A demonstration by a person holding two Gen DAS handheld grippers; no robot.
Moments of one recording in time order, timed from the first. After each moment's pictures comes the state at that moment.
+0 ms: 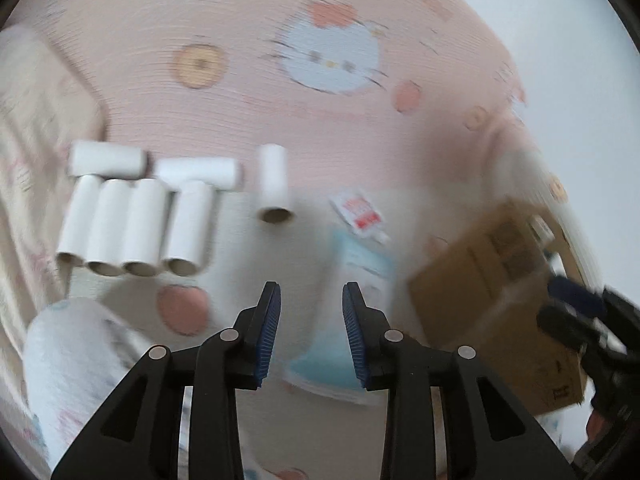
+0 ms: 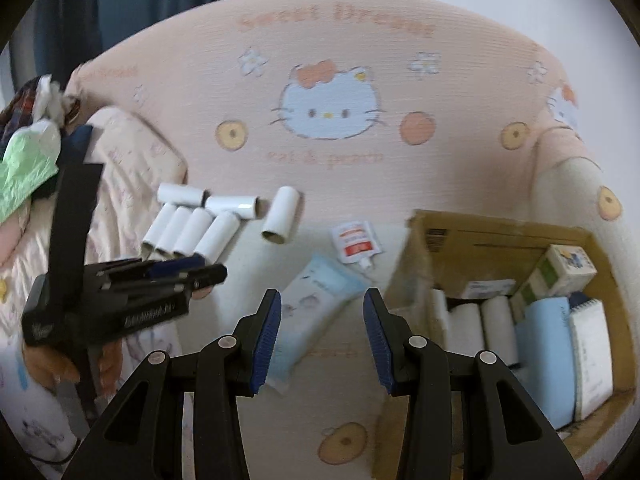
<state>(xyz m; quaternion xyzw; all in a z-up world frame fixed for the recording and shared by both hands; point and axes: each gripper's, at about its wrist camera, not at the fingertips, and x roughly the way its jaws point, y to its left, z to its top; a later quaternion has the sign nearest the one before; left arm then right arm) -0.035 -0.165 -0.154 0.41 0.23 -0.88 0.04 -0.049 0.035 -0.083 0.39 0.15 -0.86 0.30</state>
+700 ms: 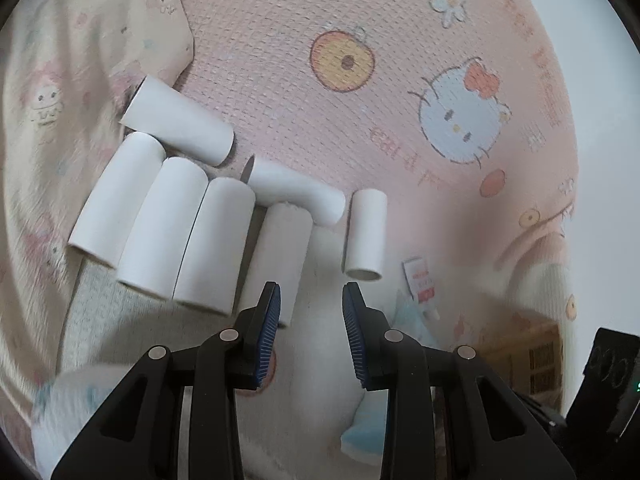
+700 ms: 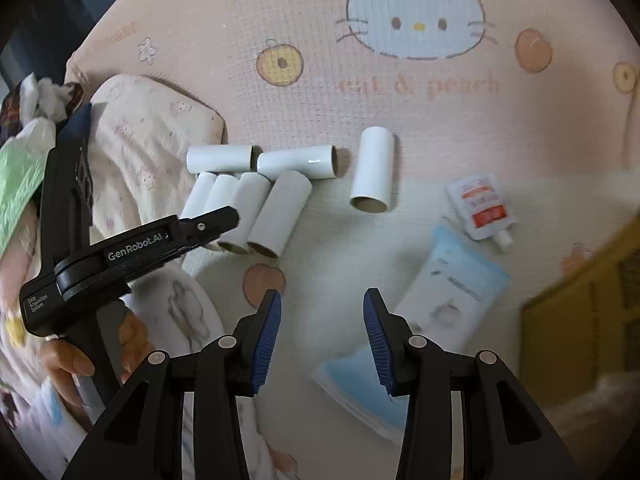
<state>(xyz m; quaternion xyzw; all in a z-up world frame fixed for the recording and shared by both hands) -0.058 -0.274 -0.207 0.39 0.38 -0.83 0.09 -0.101 -0.079 -0.174 0.51 0.08 -0.77 0.36</state>
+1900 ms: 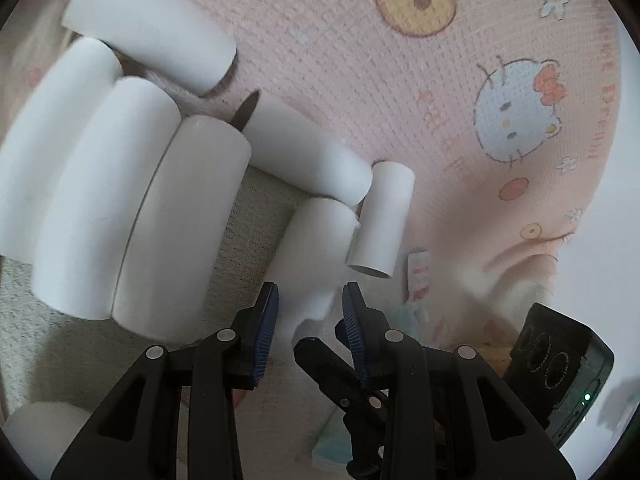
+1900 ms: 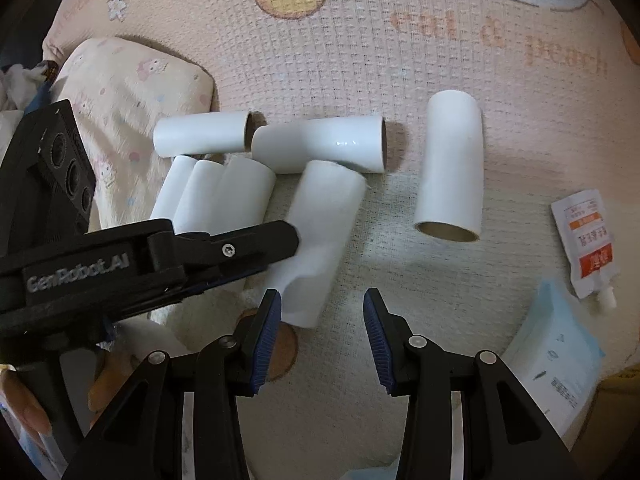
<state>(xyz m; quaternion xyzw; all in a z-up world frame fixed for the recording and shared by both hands) -0.107 -0.296 -0.260 0.47 0.49 -0.74 0.04 -0.150 -0.162 -0.251 0.56 0.10 -0.72 0.39</state>
